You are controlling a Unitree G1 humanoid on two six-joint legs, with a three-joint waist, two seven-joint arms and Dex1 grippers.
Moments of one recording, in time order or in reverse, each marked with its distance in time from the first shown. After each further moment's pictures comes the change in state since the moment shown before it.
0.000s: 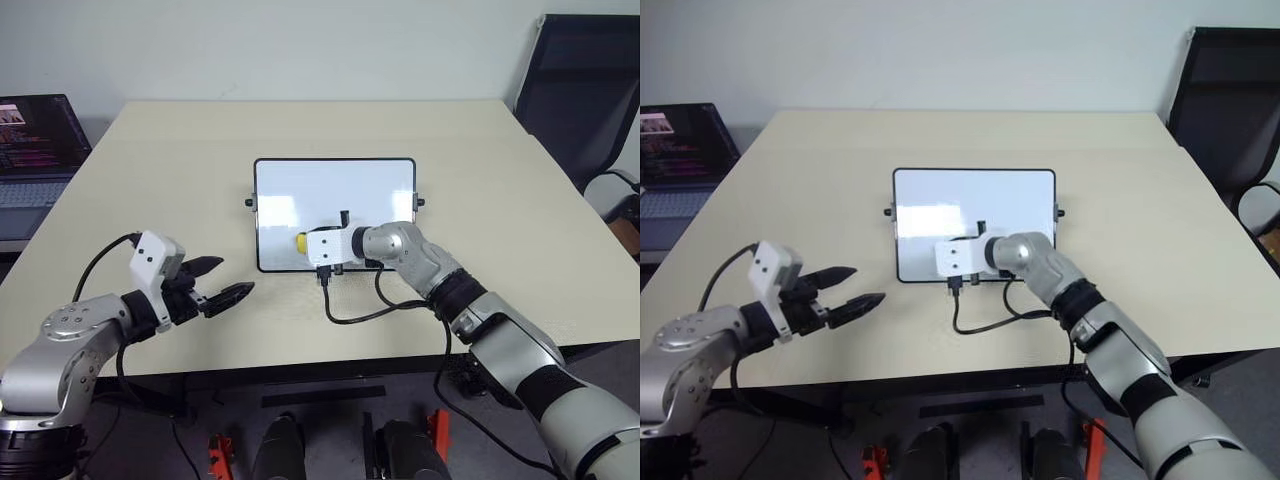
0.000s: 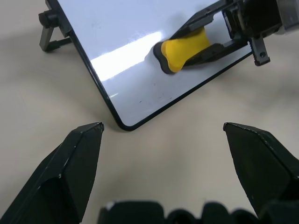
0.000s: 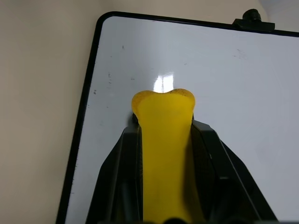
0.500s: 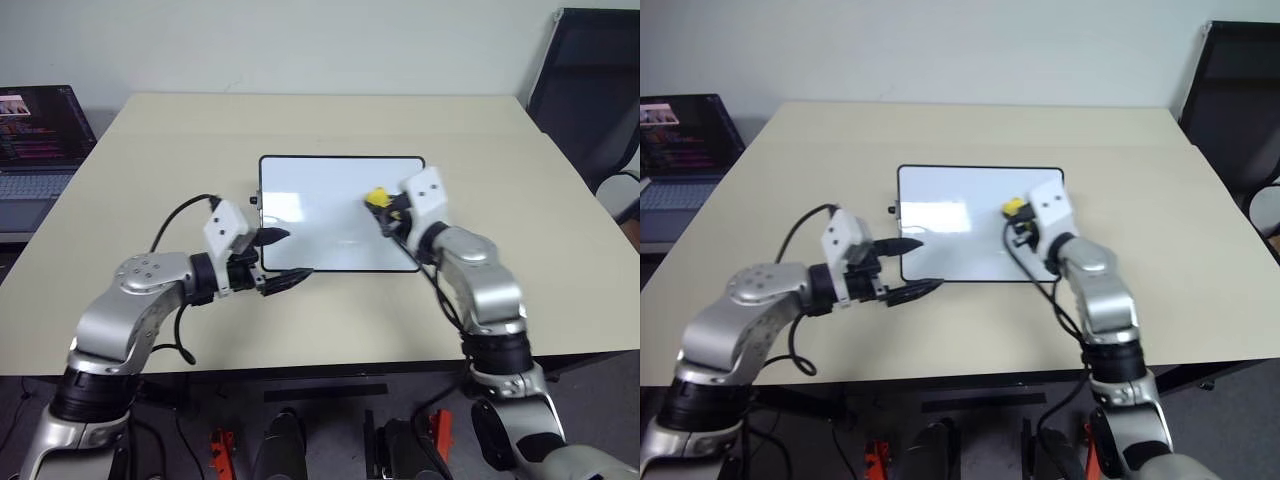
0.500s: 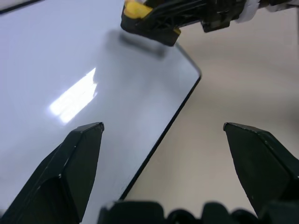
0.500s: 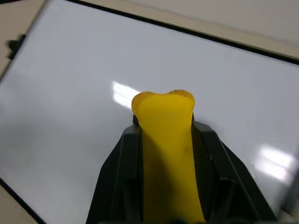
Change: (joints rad) left arm -0.353 -0.085 -0.331 0.040 0.114 -0.096 -0.118; right arm 0.430 0.038 -0.614 -0.962 0.369 1.039 -0.193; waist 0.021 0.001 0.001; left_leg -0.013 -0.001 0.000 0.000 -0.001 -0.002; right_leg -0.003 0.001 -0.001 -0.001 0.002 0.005
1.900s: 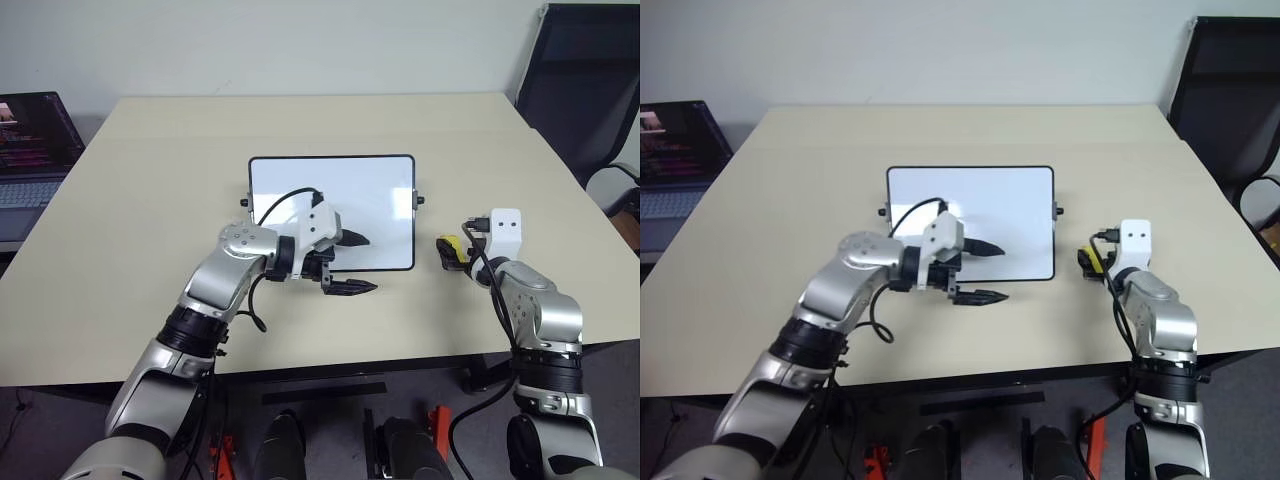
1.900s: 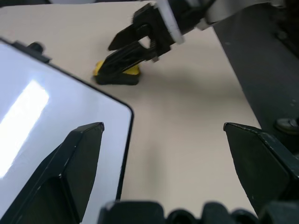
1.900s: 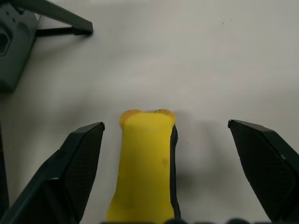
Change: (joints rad) left arm -0.222 -0.230 -0.177 0.304 0.204 -0.178 -0.205; right arm 0.096 -0.104 -0.202 0.204 0.199 -0.042 -0.215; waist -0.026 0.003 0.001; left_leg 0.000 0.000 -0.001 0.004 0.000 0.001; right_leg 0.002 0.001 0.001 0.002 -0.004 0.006
